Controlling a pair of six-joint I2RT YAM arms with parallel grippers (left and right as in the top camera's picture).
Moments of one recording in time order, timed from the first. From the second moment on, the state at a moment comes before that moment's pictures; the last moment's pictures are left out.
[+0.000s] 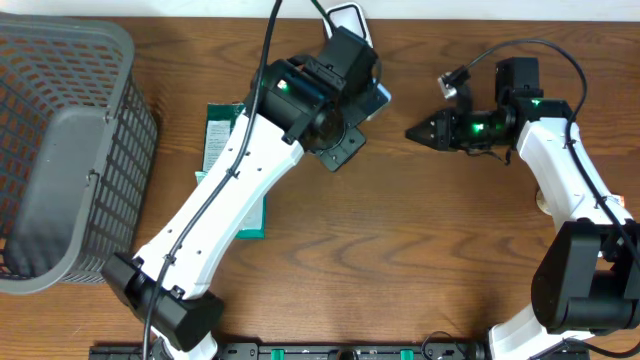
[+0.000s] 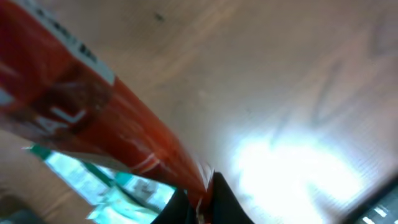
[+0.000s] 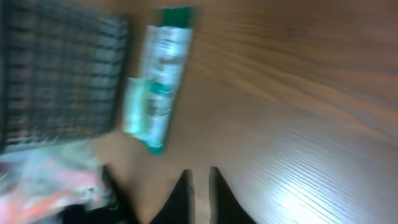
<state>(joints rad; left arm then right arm) -0.63 1.83 2.04 -1.42 0.05 0.23 -0.01 1.78 1.34 -0.77 -0.97 -0.02</state>
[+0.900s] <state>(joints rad) -0.50 1.85 2.04 -1.44 0.59 0.25 0.11 1.78 1.34 -0.13 -1.50 0.23</state>
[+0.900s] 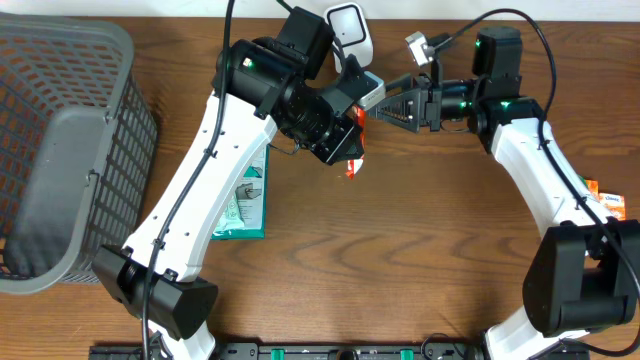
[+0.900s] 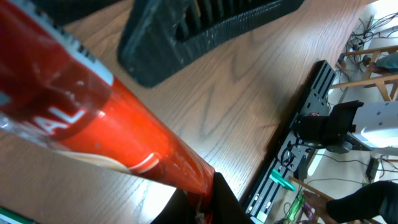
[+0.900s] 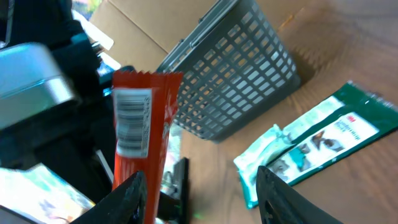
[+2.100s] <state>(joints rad) -0.50 1.86 2.04 -1.45 0.50 0.20 0.20 1.78 1.34 -0.11 -1.24 0.57</state>
